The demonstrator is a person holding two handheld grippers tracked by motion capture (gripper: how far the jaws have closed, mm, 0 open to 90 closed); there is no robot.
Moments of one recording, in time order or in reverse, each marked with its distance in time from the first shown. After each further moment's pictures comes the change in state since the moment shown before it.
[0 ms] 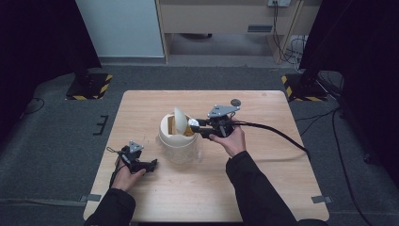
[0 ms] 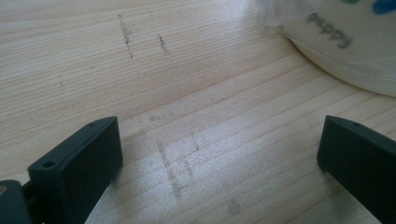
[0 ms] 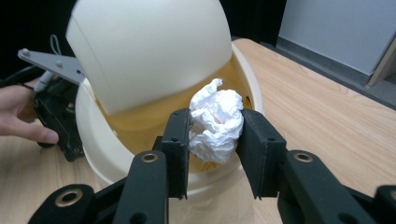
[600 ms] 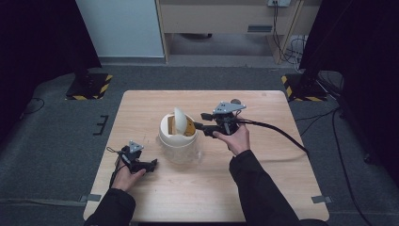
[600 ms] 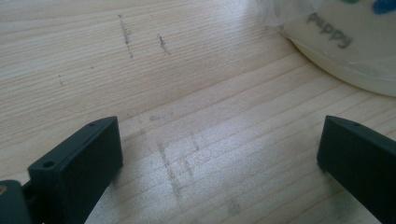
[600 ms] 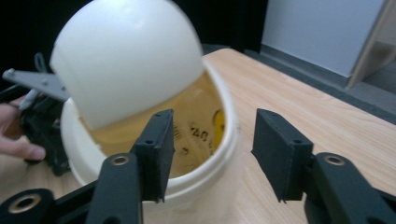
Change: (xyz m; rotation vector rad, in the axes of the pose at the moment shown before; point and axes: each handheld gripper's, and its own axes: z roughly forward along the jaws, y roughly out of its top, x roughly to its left) left arm 0.000 0.000 0.000 0.000 0.000 0.000; right arm -0.008 0.004 -0.015 -0.053 -0.068 0.043
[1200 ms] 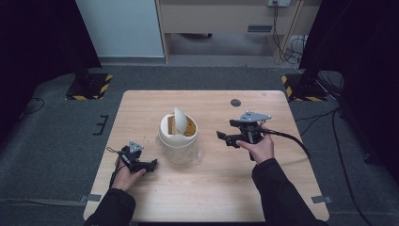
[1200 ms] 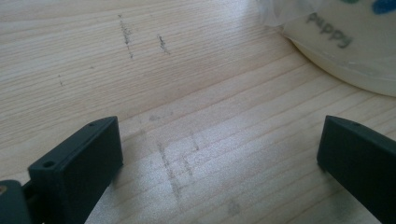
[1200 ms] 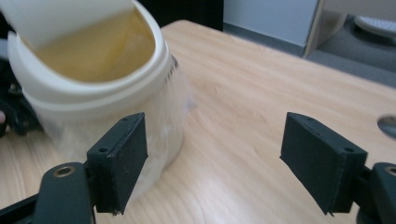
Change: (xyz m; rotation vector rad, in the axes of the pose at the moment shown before) left arm 0.000 0.000 0.000 0.000 0.000 0.000; right arm -0.023 -0.046 -0.059 0.066 -0.135 0.077
